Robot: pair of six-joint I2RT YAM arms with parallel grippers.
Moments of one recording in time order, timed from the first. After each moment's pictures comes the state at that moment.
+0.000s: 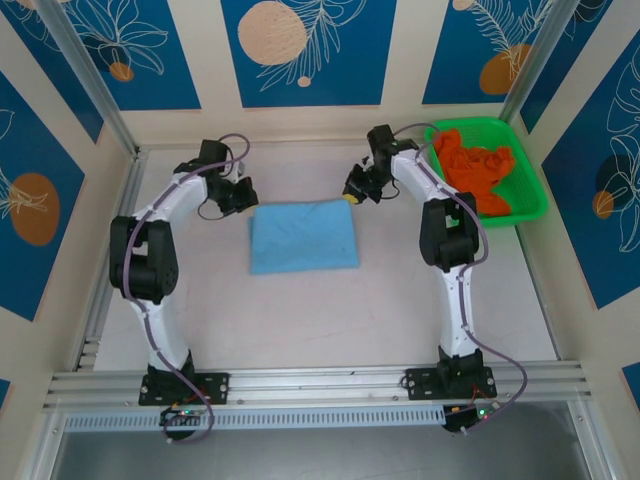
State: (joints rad) left arm -0.15 1.97 1.56 -0.71 0.42 -0.45; right arm 0.26 2.35 2.08 -1.00 -0.53 0.71
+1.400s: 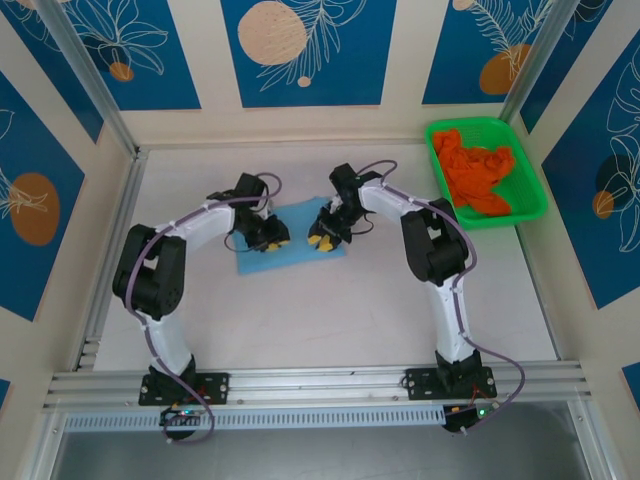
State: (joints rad) left arm -0.37 1.85 1.23 -0.62 0.43 -0.64; right arm 0.47 2.23 1.69 -0.91 -0.71 0.76
